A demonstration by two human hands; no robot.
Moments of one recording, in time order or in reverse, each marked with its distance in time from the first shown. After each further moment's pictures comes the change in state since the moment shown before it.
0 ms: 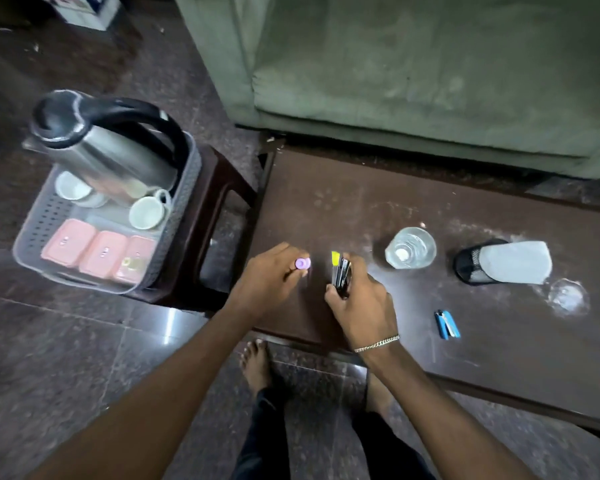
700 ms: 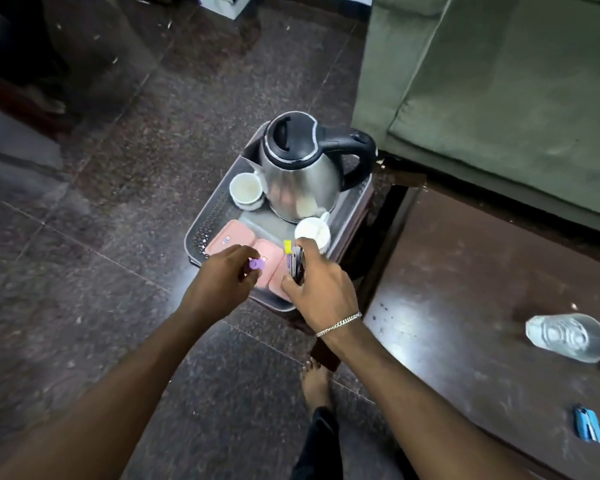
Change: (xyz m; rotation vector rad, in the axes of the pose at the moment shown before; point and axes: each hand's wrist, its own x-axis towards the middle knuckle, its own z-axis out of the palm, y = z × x) left_hand -0.112 -0.243 -0.209 0.105 0.211 -0.365; right_hand 0.043 -0.291 0.170 0.005 -0.232 -0.383
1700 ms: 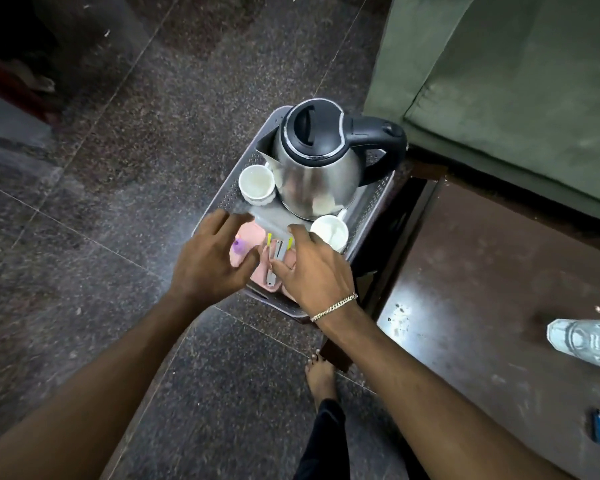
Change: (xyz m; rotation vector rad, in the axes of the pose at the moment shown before) left_hand 0.026 -0.016 -0.032 0.084 0.090 0.105; right_hand 0.041 -0.018 0.028 -0.112 -0.018 -0.010
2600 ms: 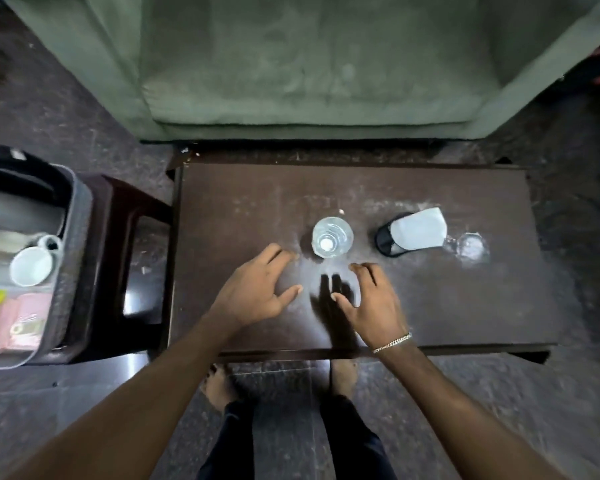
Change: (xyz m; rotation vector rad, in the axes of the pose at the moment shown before) left_hand -0.021 0.381 0.260 -0.139 -0.515 0.545; right_hand -0.304 0.386 -0.168 -0.032 0.234 0.568
